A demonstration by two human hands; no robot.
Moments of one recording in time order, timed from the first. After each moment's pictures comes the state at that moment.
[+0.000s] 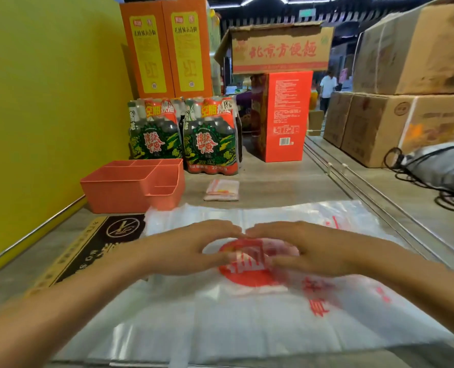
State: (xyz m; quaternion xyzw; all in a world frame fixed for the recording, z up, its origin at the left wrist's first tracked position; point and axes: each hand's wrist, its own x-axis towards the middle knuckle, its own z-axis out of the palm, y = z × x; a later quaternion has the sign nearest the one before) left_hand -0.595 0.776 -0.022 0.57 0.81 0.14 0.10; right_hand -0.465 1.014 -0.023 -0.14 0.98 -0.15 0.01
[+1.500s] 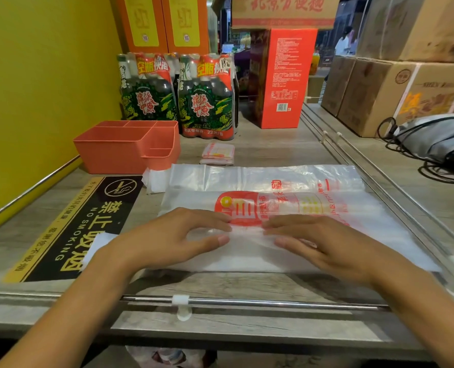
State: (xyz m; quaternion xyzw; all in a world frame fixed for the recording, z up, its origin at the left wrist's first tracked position) left_hand -0.556 0.736 -0.048 0.52 0.81 0.23 0.12; right_hand -0.390 0.999 -0.052 -0.09 0.98 -0.17 -0.05
